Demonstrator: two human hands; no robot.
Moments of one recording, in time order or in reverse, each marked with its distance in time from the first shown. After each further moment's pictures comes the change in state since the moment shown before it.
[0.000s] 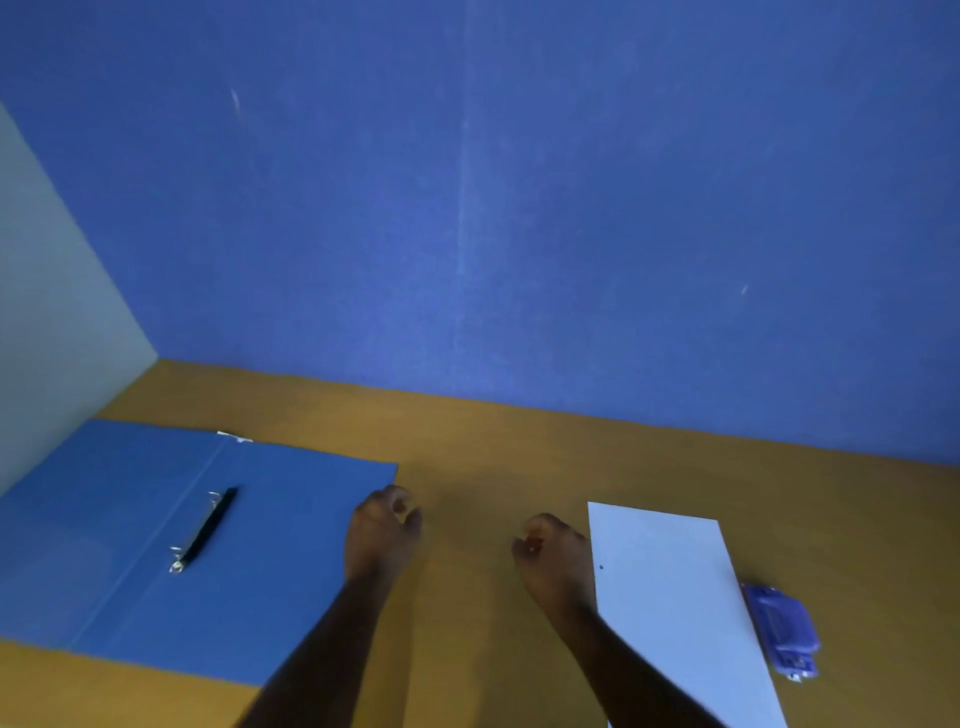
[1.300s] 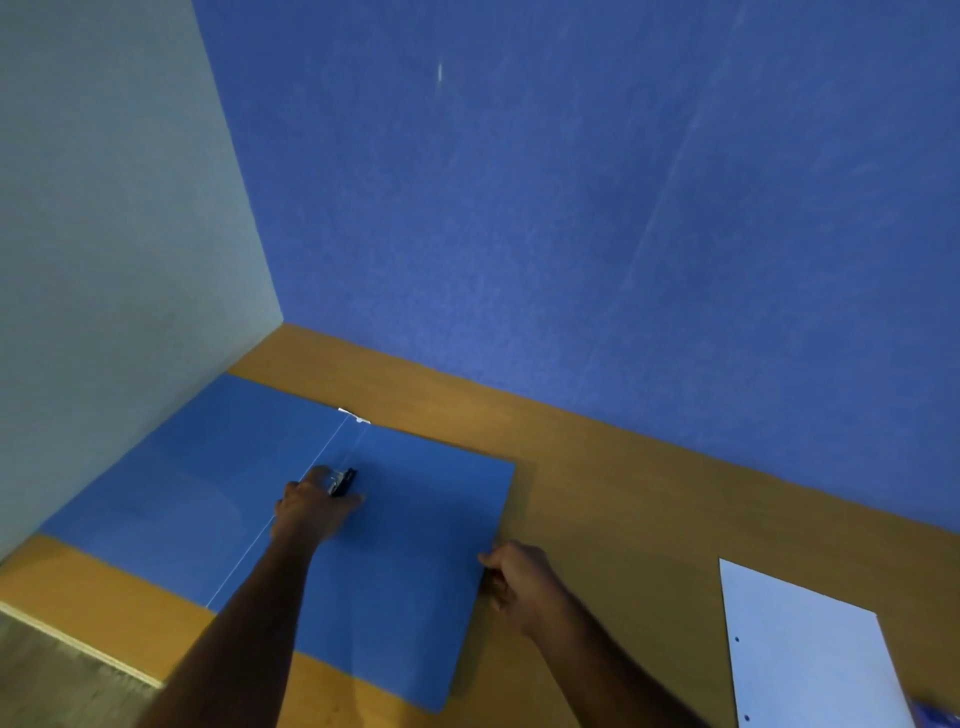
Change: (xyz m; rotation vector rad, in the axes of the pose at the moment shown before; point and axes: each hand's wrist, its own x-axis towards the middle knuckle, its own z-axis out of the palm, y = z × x) left_hand 0.099 -0.175 -0.153 0.074 -0.116 -0.548; right_hand 0.001 -0.125 0.155 0.709 -0.510 0.677
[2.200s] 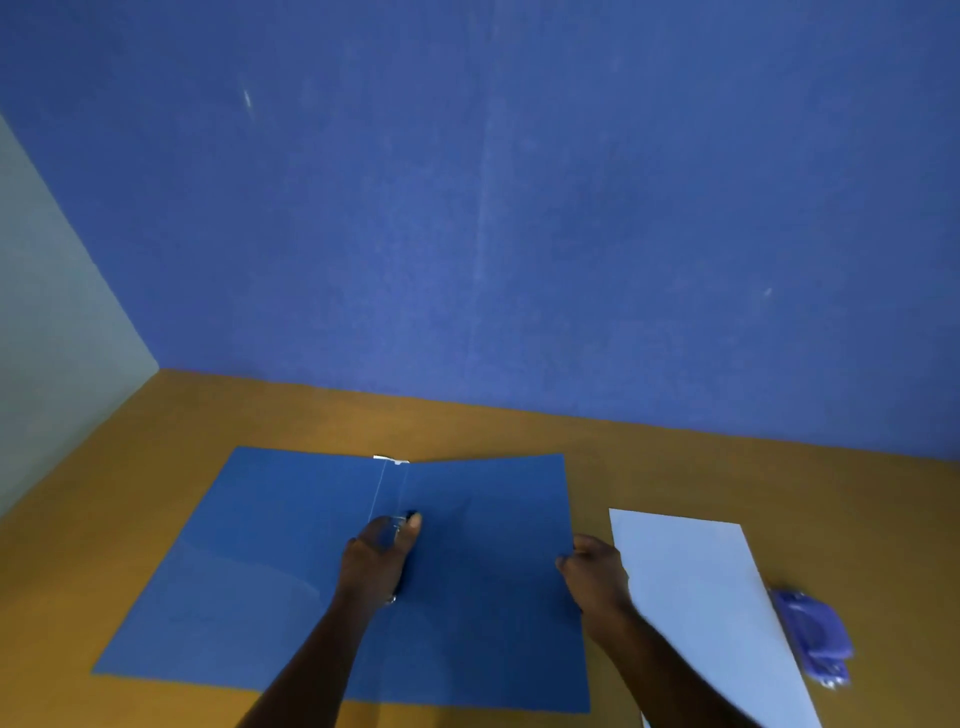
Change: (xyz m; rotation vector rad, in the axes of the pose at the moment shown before) left_hand -0.146 0.092 0.130 -0.253 -0.206 0.233; right_hand -0.035 0.006 -0.196 -0.221 0.428 -0.379
